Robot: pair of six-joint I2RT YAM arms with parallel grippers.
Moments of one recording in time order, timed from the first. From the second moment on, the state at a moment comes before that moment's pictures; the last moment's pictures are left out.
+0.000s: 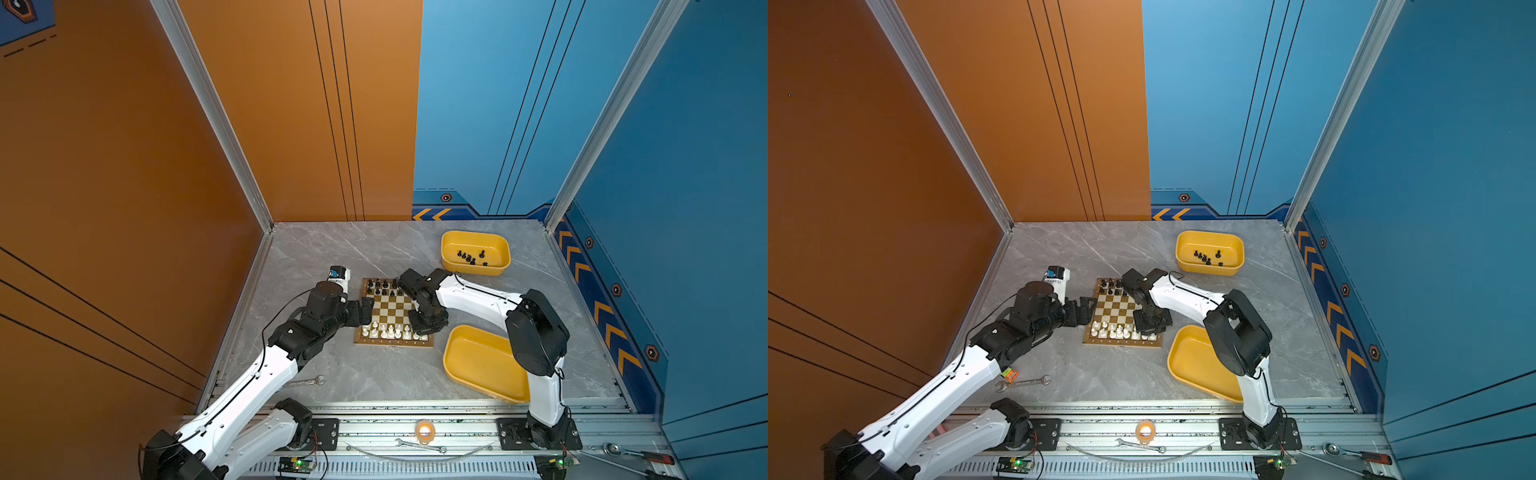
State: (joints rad) left arm -0.48 0.94 0.74 -0.40 -0.05 -0.41; right arm 0.79 1.99 1.52 -1.06 -0.06 0.55
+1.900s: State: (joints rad) left arm -0.53 1.97 1.82 -0.37 0.07 -0.28; right arm 0.14 2.38 2.33 -1.20 0.12 0.38
